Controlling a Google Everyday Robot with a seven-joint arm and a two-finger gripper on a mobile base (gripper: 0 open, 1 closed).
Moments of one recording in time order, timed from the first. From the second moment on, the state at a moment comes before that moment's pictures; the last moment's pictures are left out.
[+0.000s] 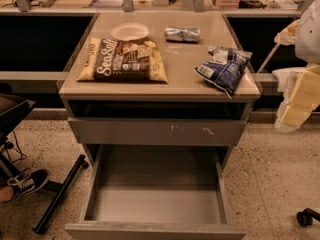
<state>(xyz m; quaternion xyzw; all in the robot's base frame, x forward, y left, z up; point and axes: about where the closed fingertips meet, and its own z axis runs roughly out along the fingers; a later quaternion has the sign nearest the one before) 0.439 -0.215 0.981 -0.60 0.78 -0.04 0.17</state>
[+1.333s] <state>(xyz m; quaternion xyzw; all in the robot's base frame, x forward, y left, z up) 0.535 -0.234 1.005 -0.59 0.78 -0.02 0.21</state>
